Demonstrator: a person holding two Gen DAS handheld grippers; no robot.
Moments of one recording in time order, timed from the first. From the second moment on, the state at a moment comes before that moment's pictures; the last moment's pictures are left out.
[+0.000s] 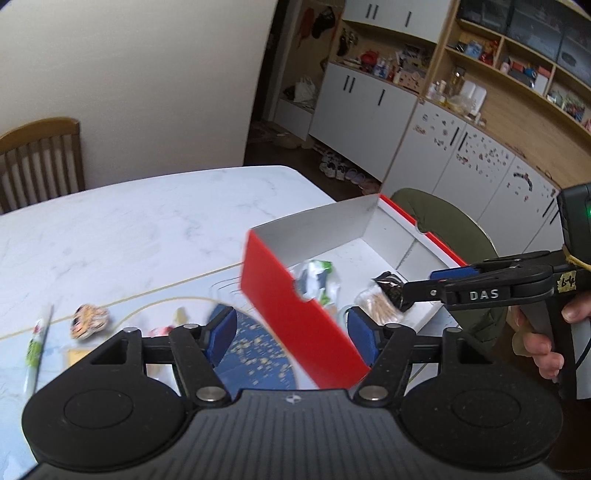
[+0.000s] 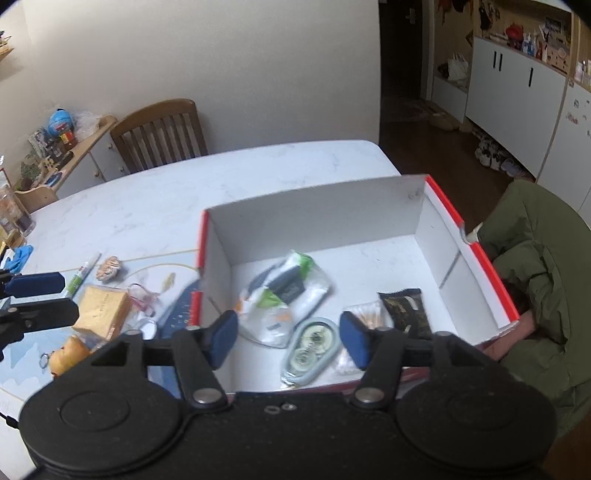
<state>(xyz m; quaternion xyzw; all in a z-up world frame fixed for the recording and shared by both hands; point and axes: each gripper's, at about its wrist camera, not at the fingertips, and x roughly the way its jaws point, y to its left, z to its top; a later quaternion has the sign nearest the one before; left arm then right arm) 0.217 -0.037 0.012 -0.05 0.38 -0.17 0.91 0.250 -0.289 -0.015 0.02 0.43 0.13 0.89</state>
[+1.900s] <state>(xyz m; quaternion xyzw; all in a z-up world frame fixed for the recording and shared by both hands) 0.133 0.144 -0.128 0.05 0.39 -0.12 0.91 0.221 -0.007 -0.088 0.00 0.54 0.18 0.82</state>
